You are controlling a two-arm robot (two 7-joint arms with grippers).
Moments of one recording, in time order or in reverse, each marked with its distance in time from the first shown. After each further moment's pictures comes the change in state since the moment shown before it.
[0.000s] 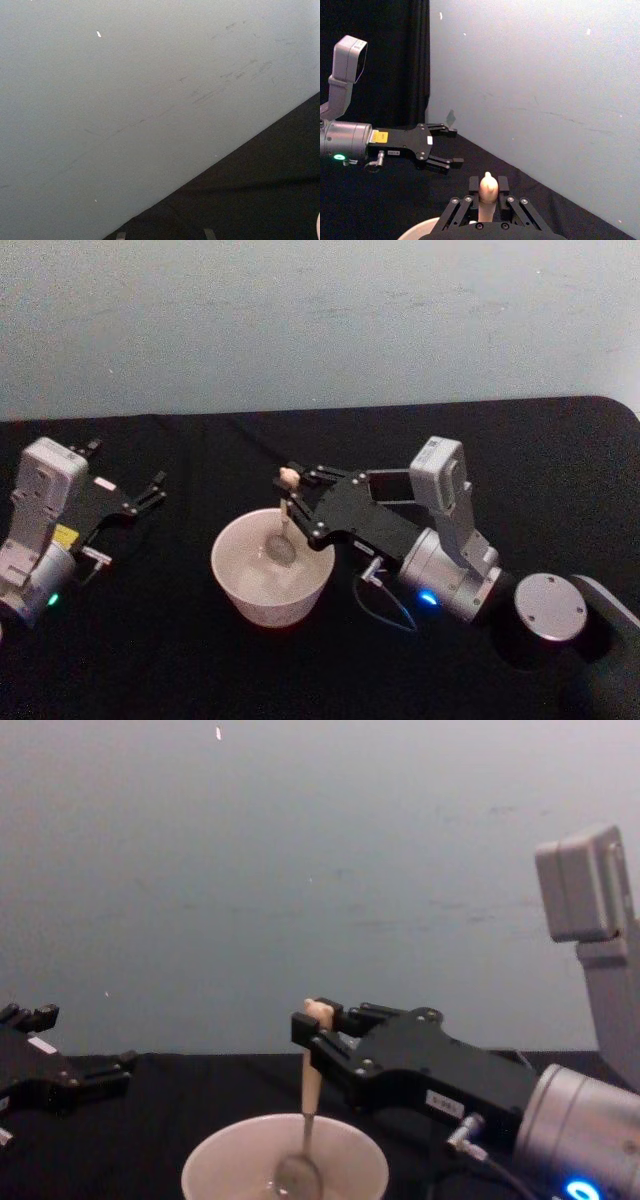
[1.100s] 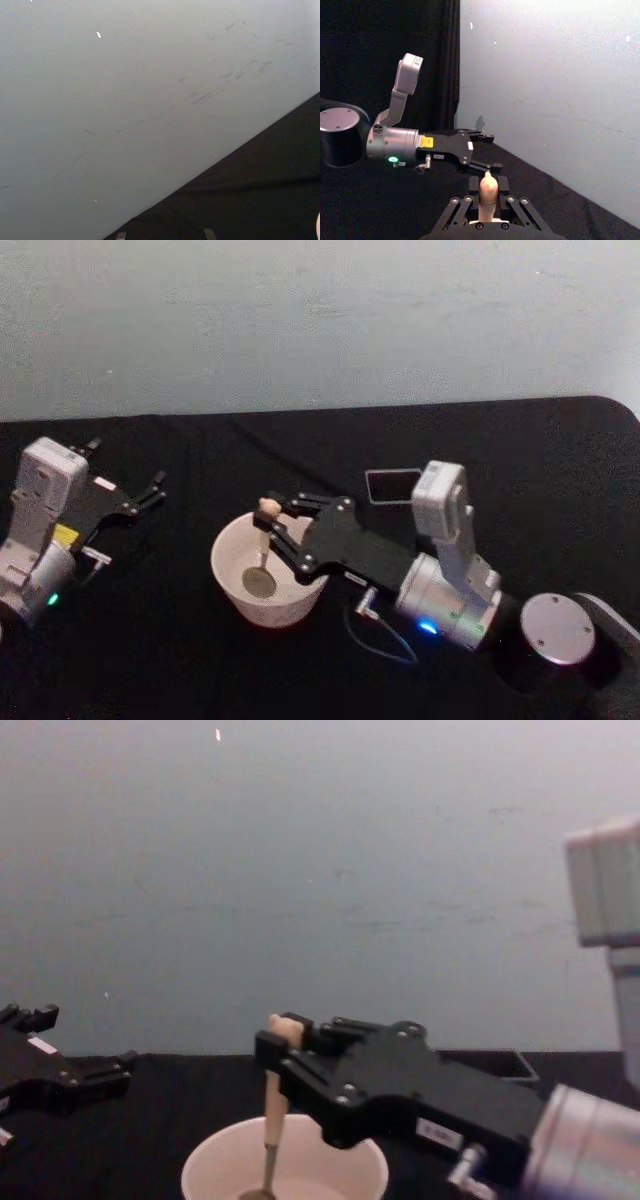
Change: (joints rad) left arm 0.000 0.000 0.000 0.000 0.000 0.000 0.000; right arm -0.068 0.051 -0.033 -0.122 0.049 0.024 0.059
